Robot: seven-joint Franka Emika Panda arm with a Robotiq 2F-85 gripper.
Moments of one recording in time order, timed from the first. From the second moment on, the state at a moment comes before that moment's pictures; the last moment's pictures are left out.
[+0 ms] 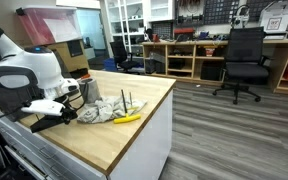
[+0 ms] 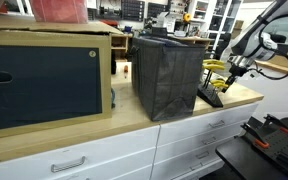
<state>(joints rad) -0.17 0.25 -0.03 -2.53 0.55 2.79 -1.09</state>
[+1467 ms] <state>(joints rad) -0.15 0.27 -0.03 -2.51 0.41 2.82 -1.02</state>
